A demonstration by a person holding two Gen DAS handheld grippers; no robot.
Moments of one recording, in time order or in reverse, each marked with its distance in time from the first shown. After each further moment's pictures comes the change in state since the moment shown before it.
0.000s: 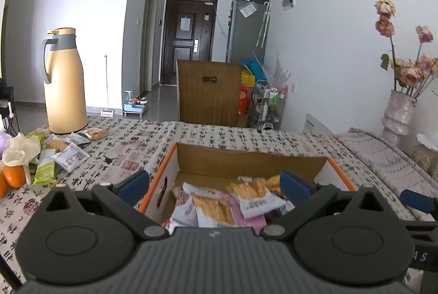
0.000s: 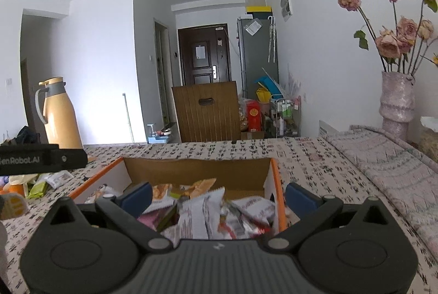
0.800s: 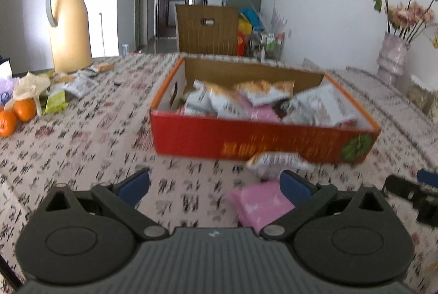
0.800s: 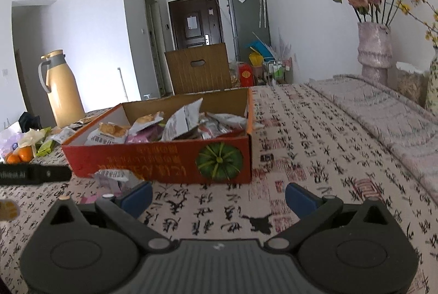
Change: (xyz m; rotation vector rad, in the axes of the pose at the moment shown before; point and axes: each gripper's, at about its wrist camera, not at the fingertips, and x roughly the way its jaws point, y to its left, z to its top) left arm -0.033 0.022 -0.081 0.035 0.237 -0.008; right arm -0.059 -0.027 -0.075 0.060 0.145 -0.002
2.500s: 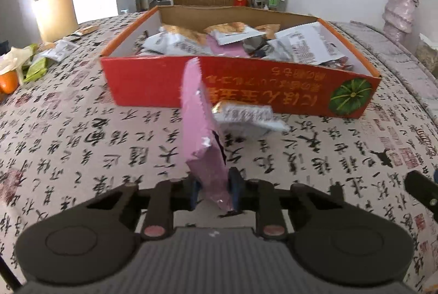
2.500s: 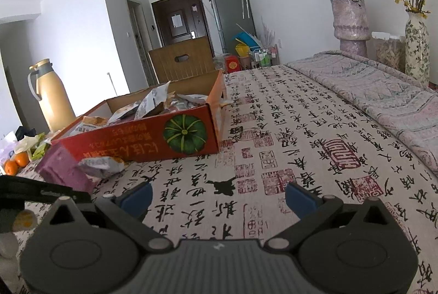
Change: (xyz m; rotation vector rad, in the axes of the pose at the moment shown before) left arm 0.032 -0.057 -0.019 0.016 0.181 0.050; right arm -0.018 -0.037 -0.029 0.089 0.012 -0.018
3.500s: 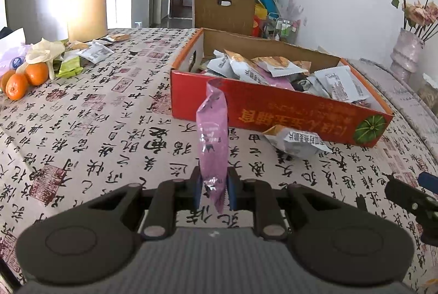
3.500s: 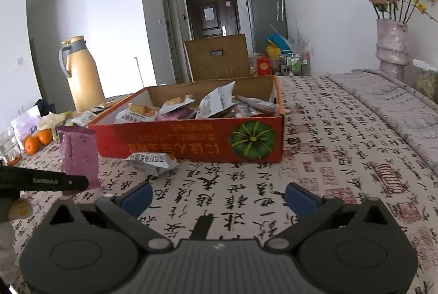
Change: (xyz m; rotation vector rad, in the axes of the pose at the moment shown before) left arm -0.029 0.072 -0.007 -0.096 -0.112 -0.030; right arm 0.009 0.067 0.011 -0.126 0.031 0.082
